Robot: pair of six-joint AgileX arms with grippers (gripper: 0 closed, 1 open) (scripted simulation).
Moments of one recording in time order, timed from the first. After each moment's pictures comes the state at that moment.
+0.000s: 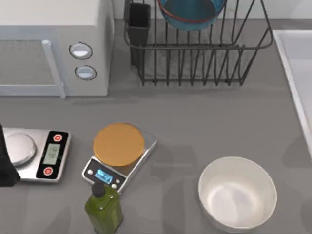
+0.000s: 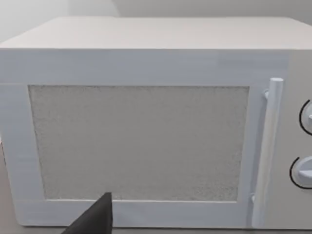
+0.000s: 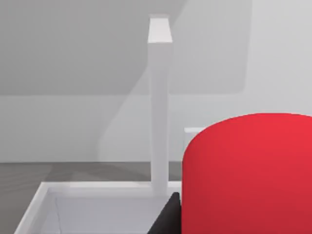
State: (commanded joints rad) left arm 0.00 0.00 0.00 0.00 0.00 0.00; right arm -0.53 1.85 0.55 1.29 -0.50 0.02
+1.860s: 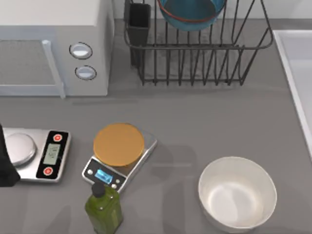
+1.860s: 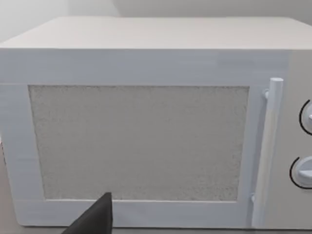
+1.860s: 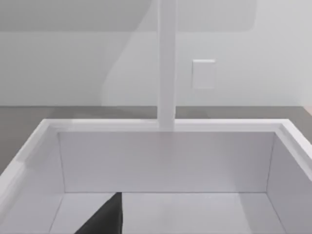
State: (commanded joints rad) left arm 0.00 0.00 0.00 0.00 0.00 0.00; right arm -0.53 2.22 0.49 1.73 -0.49 0.01
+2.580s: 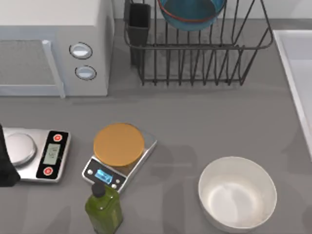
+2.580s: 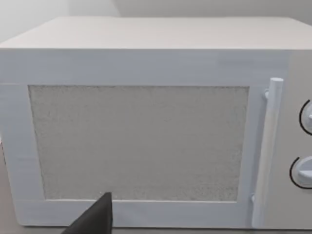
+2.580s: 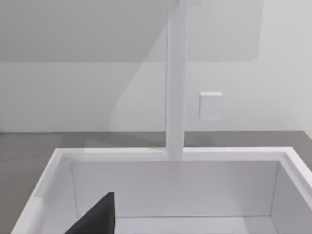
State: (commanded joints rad) left arm 0.00 0.00 0.00 0.00 0.00 0.00; right arm -0.47 1.97 0.43 1.53 -0.43 0.01
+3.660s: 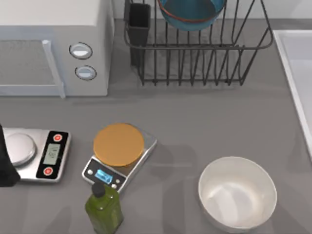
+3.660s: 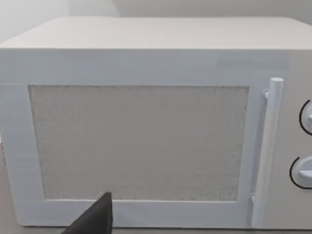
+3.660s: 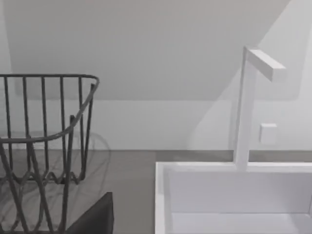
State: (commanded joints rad) left arm 0.00 0.00 0.00 0.00 0.00 0.00; right arm -0.07 0.24 0.06 0.21 -0.06 0.00
